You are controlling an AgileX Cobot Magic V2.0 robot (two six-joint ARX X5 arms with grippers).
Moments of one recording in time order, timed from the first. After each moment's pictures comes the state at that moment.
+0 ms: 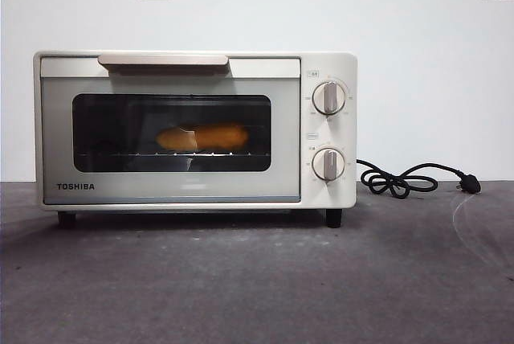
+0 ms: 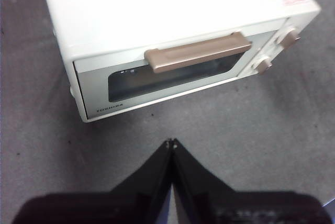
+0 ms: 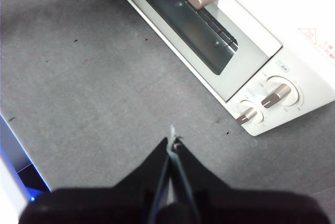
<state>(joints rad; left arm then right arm) -0.22 0.91 1.22 -1.00 0.21 -0.08 0.84 1.19 1.27 -0.87 0.07 -0.17</state>
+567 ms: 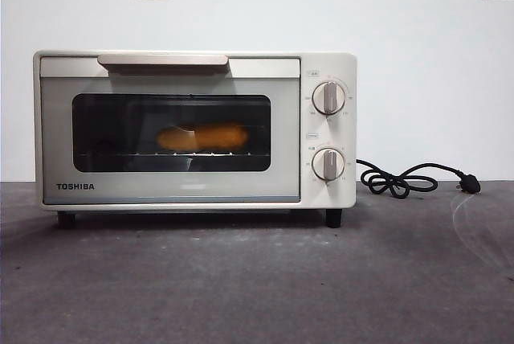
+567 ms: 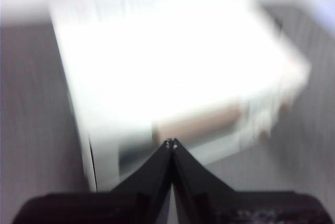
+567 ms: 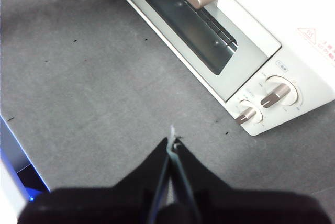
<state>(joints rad) -0.19 0.87 1.22 -0.74 0.21 -0.09 0.84 1.19 1.27 -0.87 0.07 -0.17</state>
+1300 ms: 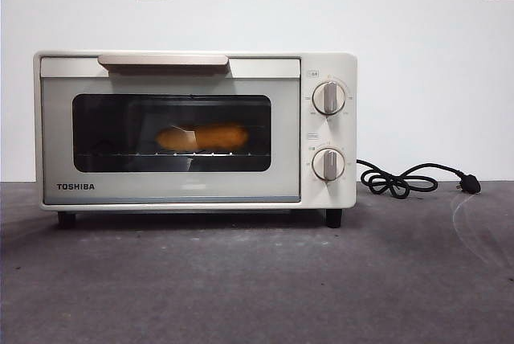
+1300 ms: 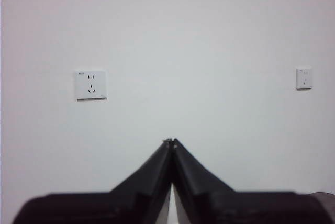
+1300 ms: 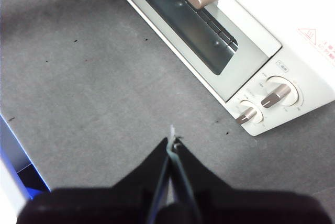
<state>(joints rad) -0.07 0.53 0.86 0.04 0.22 -0.07 0.84 1.19 1.27 -0.87 0.07 -0.17</state>
